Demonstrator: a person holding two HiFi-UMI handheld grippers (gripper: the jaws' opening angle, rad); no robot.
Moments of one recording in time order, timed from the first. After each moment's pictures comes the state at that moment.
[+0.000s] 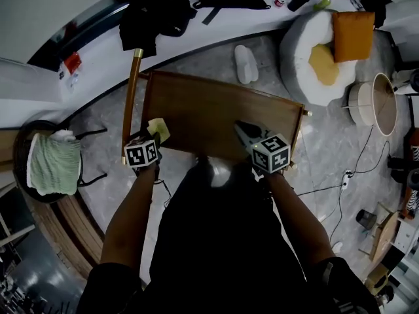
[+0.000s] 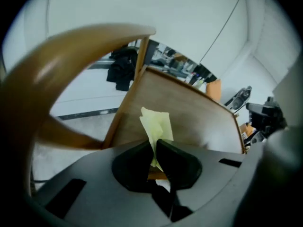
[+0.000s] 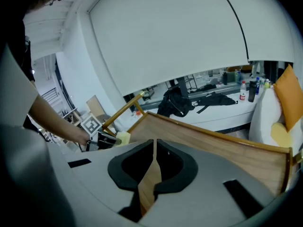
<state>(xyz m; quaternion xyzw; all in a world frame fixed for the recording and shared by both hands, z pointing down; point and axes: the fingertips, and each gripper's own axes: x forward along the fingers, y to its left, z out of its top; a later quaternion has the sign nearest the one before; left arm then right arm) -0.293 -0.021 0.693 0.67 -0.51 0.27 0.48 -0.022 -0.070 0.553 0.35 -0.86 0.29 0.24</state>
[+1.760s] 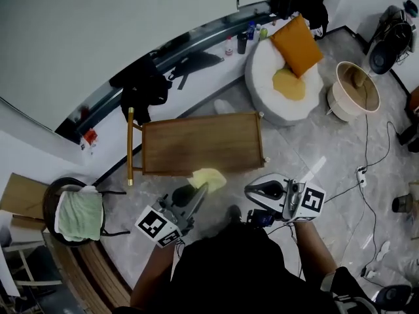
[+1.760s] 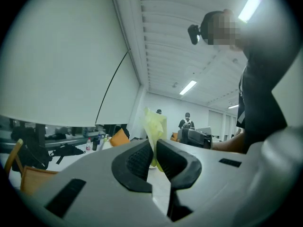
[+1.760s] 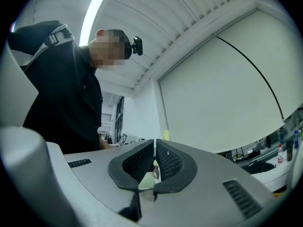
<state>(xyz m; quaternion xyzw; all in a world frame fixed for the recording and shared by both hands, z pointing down) -0.018 0.166 0.268 0.97 -0.21 -0.02 0.12 0.074 0.210 0.238 0.16 -0.98 0.05 -0.11</state>
